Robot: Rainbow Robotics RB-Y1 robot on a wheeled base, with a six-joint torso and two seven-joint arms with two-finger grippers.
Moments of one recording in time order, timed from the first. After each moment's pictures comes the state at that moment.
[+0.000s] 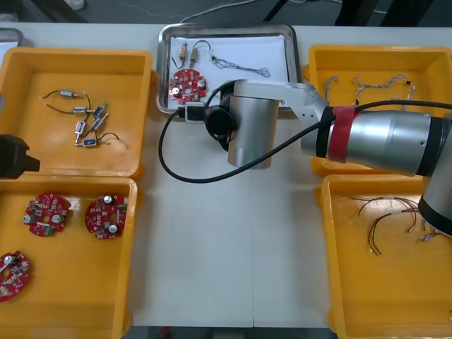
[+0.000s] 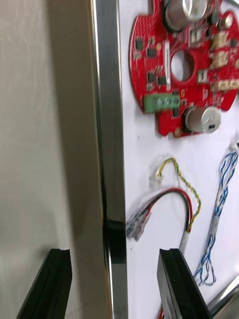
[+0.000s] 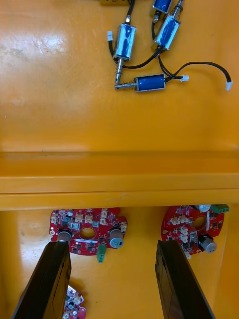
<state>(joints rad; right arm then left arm) -1.27 -0.44 1.31 -1.26 -0.35 0.97 1.63 -0.18 0.87 0.27 -2.07 0.92 1.70 -1.27</state>
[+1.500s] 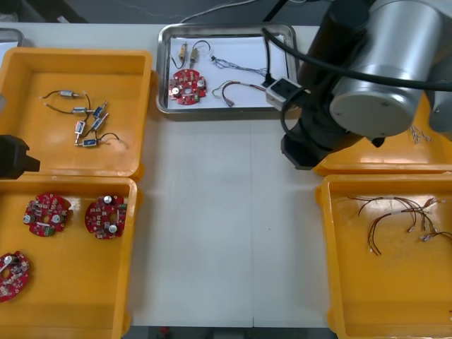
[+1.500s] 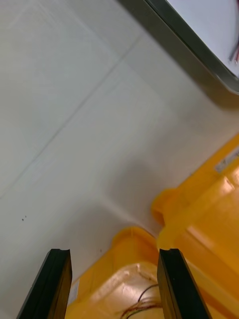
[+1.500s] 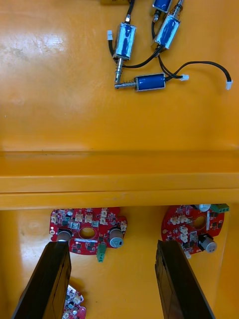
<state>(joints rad) -0.98 -0.82 0.70 -2.00 -0.93 1.73 1.15 -0.18 0.87 0.27 -2.07 0.92 1.70 -1.27</state>
